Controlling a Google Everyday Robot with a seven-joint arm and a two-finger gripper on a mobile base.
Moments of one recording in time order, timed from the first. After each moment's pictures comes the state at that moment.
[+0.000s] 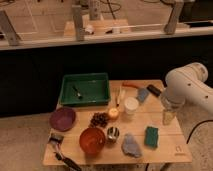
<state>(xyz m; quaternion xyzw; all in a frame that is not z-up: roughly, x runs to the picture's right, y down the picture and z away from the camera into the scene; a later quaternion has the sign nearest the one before) 0.285 0.111 0.684 -0.28 0.02 0.02 0.96</state>
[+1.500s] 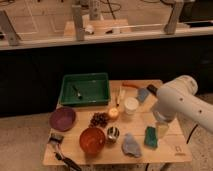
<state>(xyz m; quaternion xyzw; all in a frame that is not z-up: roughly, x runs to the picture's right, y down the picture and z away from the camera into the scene) 0.234 0.187 0.666 -0.31 -0.01 -0.01 0.95</state>
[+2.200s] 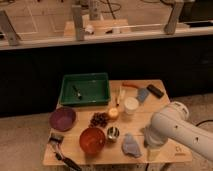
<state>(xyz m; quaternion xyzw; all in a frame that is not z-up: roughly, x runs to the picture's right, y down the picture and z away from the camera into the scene) 0.191 0.263 0.666 -0.33 -0.07 -0.03 0.94</state>
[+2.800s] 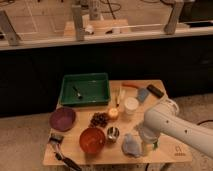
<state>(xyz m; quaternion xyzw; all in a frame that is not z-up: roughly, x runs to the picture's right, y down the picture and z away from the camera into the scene) 0.171 0.259 0.701 -0.33 -0.09 -0.05 0.94</state>
